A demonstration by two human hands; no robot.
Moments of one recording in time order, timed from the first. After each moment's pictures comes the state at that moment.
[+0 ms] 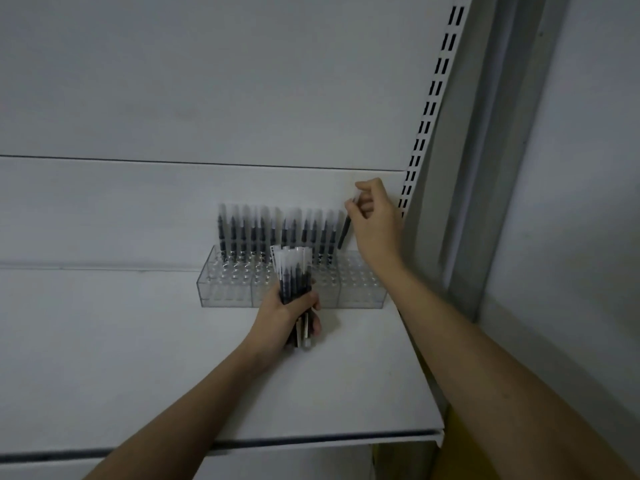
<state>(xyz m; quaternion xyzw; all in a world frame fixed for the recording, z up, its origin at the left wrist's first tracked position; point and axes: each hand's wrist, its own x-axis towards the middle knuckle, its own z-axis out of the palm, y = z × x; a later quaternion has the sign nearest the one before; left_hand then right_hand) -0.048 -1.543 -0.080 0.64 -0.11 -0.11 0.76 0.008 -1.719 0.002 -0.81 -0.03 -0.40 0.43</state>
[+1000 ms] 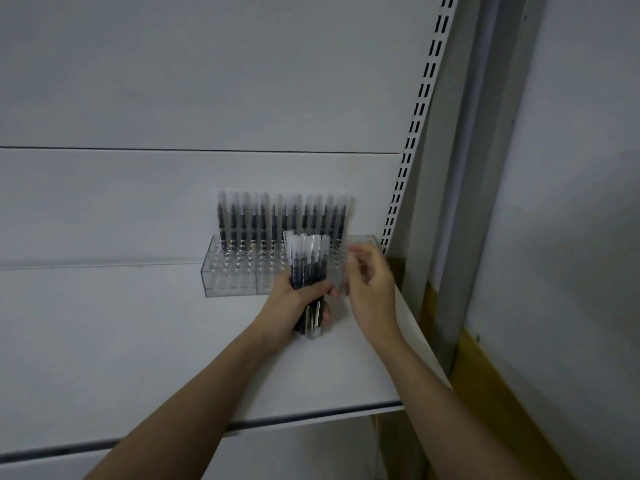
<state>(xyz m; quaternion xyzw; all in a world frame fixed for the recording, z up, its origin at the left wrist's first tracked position) -0.053 -1.536 -0.075 0.63 -0.17 -0.16 0.74 -0.076 -1.679 -0.084 -0.75 0.03 -0.29 0.59</state>
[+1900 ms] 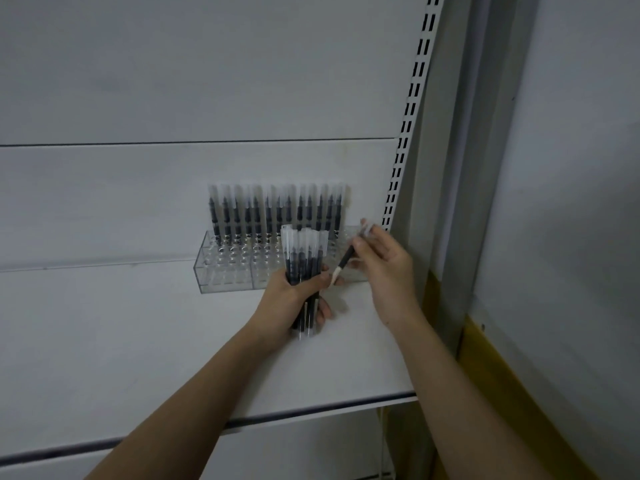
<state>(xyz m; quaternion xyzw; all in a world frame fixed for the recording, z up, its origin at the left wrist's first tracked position) -0.059 -1.540 -0.073 0.62 -0.16 -0.17 0.75 -0.081 -1.696 -0.062 -0.62 0.05 -0.24 0.75</state>
